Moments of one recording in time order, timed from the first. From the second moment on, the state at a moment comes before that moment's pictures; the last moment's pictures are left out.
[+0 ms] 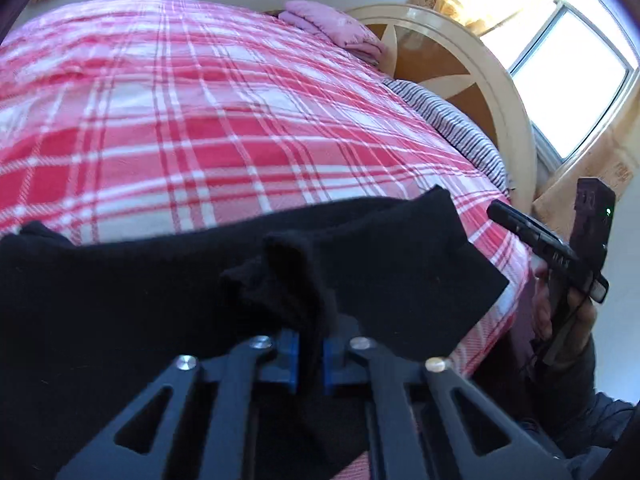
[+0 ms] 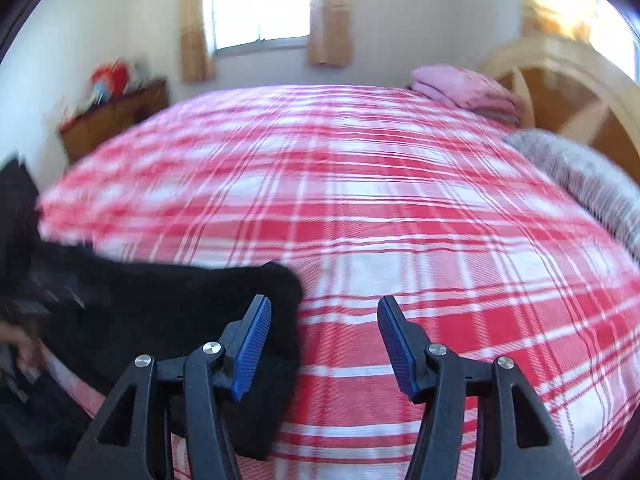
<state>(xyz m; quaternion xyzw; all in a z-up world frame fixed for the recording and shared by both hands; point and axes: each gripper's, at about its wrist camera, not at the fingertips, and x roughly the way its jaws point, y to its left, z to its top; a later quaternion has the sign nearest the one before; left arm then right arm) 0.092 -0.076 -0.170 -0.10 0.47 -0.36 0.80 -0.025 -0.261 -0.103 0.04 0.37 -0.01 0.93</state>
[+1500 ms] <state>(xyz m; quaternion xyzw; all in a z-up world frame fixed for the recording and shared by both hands) 0.067 -0.008 -0.148 -0.05 0.46 -0.31 0.83 -0.009 -0.232 -0.128 0.16 0.45 0.24 0.85</state>
